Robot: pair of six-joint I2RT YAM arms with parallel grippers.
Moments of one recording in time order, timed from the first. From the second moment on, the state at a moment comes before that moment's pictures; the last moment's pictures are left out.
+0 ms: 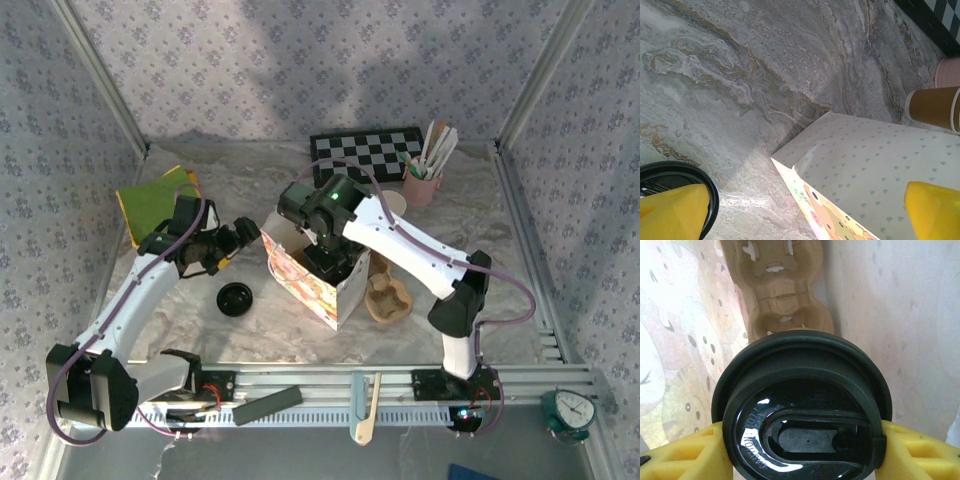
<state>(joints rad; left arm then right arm) -0.26 1.14 0.92 -0.72 0.29 -0.82 0.99 1.89 2.07 -1.69 0.11 0.28</state>
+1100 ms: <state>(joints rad) -0.26 1.13 0.92 -0.72 0.29 -0.82 1.00 1.92 2.04 -1.69 0.11 0.25</state>
